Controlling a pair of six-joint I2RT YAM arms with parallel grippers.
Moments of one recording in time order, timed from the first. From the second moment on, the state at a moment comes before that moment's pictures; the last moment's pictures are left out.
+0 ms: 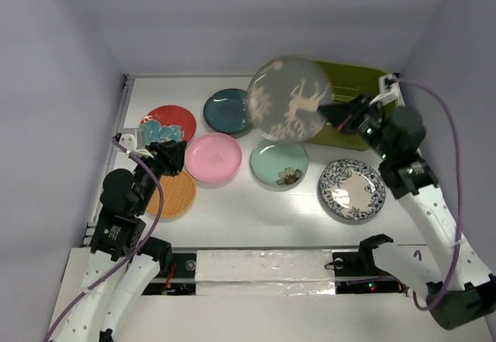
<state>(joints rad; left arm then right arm) -0.33 0.44 0.70 -0.25 -0.03 -0.39 0.34 0.89 1.00 -0.11 -0.22 0.77</state>
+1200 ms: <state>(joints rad) -0.35 0.39 0.70 -0.26 -0.03 -0.39 -0.10 1.76 1.35 -0.29 -0.08 0.54</state>
